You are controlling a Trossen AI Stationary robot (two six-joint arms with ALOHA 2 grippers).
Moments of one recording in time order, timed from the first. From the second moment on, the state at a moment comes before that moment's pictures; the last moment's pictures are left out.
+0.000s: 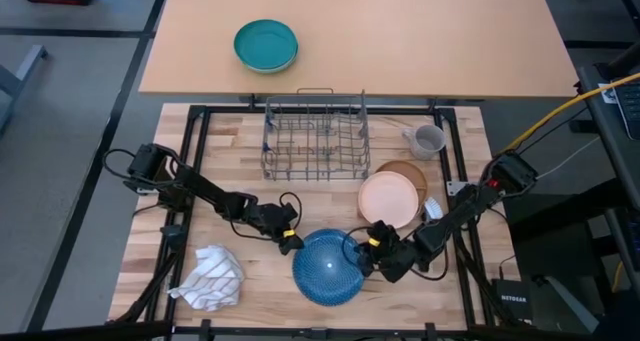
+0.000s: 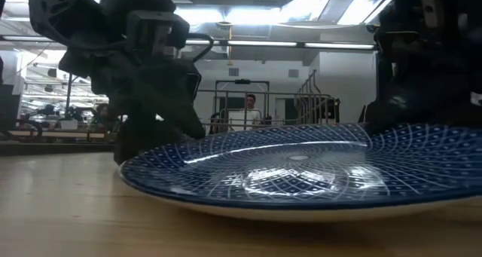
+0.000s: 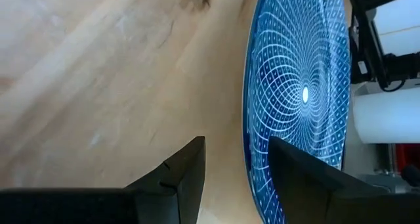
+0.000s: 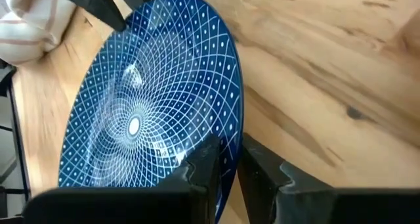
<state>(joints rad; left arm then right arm) -0.25 1.76 0.62 0.52 0.08 -1.01 0.65 1.67 0.75 0.00 0.57 1.36</state>
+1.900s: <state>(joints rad) -0.25 1.90 0.72 0.66 0.16 -0.73 0.53 1.67 0.75 0.14 0.57 0.95</state>
